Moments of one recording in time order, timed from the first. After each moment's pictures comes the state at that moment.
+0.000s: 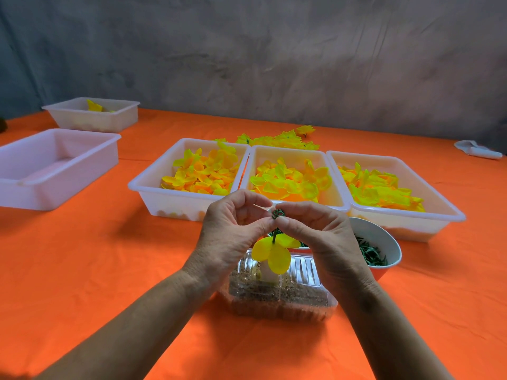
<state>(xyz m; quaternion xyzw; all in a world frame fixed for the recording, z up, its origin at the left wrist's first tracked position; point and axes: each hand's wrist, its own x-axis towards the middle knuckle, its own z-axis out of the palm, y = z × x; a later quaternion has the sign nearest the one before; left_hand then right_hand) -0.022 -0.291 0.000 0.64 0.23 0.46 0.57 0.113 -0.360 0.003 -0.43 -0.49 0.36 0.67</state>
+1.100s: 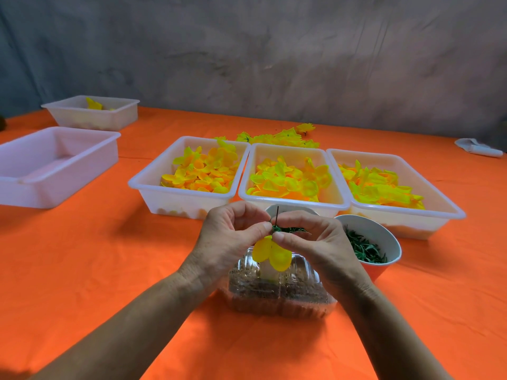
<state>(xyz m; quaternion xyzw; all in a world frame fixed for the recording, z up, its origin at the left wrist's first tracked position) -0.024 -0.293 -0.006 0.65 0.28 0.43 0.57 0.119 -0.363 -0.014 -0.51 -0.50 0.35 0.61</state>
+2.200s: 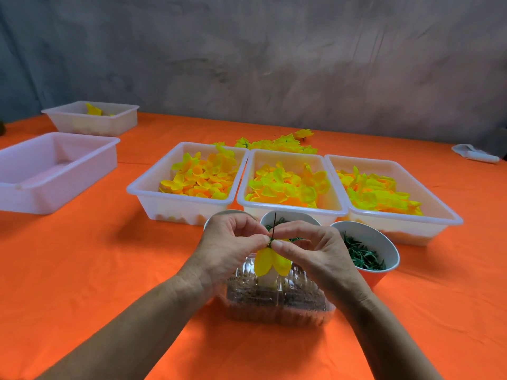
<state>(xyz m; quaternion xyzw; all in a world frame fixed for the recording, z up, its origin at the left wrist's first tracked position) -0.024 -0.292 -0.003 0.66 0.34 0.38 0.55 0.124 -0.362 -0.017 -0.54 -0.54 0.31 0.58</state>
